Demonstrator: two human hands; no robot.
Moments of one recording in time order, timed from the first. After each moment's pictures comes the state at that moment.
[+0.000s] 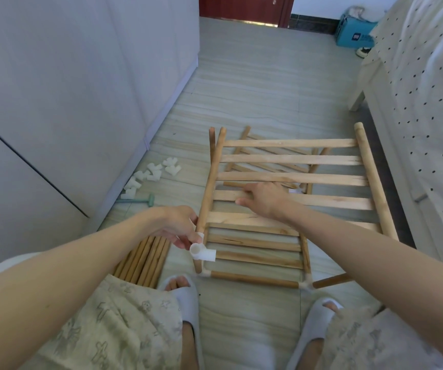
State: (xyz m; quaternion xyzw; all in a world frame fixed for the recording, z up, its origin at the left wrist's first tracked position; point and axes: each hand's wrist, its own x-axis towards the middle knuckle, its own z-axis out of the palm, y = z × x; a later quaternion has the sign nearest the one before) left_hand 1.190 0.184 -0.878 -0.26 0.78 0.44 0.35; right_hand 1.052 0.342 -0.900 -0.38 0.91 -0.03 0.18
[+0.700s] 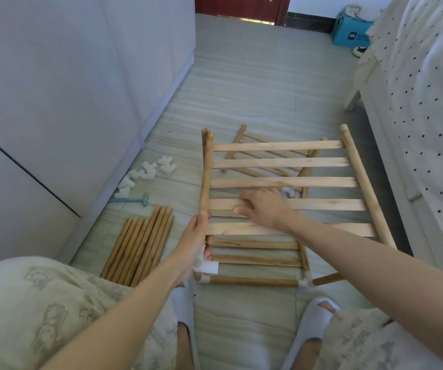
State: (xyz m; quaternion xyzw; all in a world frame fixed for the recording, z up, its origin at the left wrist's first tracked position) left_hand 1.204 0.240 -0.935 -0.37 0.57 0.73 0.06; right_hand 1.059 0.356 -0.910 -0.42 0.89 -0.02 0.16
